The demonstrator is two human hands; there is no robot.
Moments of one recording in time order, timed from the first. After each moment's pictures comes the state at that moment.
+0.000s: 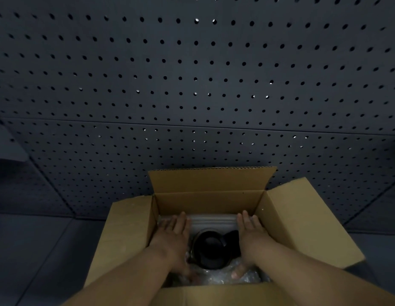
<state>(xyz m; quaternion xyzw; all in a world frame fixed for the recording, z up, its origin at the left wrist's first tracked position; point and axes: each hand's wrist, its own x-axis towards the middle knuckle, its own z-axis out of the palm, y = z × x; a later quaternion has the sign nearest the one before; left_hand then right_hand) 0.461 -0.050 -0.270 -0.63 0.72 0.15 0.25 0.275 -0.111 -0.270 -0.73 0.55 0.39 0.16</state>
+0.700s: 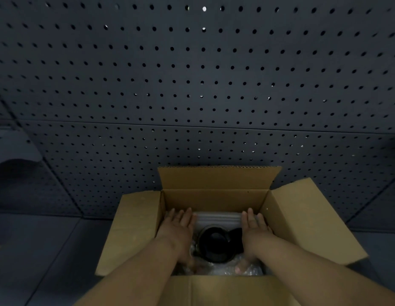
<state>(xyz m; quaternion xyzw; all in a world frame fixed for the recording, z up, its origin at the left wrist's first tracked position) 0.465 -0.051 -0.264 -0.62 0.73 0.08 0.29 0.281 -0.100 -0.260 -0.70 0.59 0.36 0.18</state>
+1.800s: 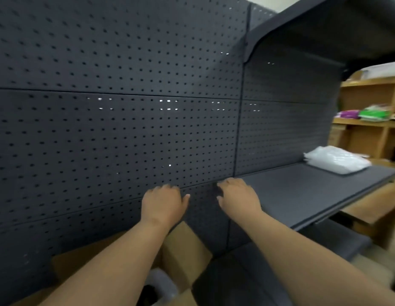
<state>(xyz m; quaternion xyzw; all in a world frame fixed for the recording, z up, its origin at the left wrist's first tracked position) 0.284 -0.026 -0.023 -0.56 0.80 -0.17 -0.14 0.104 0.001 -0.026 -0.67 0.72 -0.15 -0.14</state>
